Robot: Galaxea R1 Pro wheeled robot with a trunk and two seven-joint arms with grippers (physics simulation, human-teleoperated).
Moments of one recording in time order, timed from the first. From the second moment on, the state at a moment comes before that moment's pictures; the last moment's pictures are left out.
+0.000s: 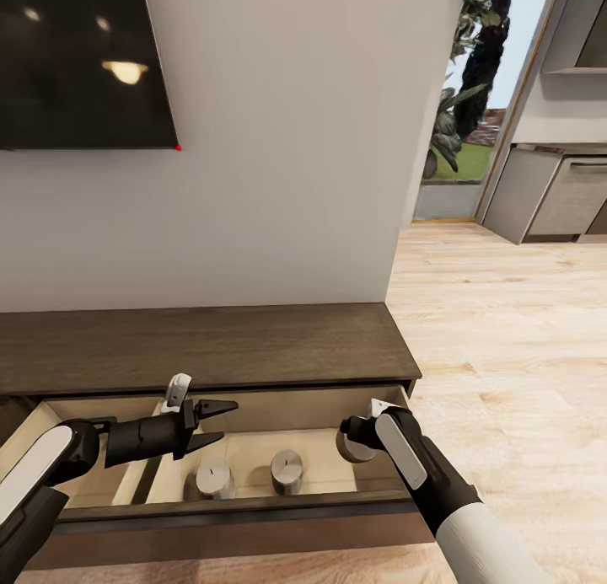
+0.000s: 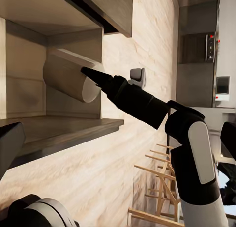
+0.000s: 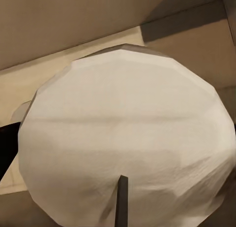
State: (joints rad) left arm -0.34 0.42 -0.16 -1.61 1.91 1.00 0.37; right arm -0.61 0.04 0.28 -0.96 -0.77 0.75 -0.52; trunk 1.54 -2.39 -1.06
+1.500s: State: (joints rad) left arm -0.34 0.42 -0.16 -1.61 1.91 1.00 0.36; right arm -0.72 0.07 0.44 -0.61 -0.73 0.52 -0.42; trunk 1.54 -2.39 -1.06
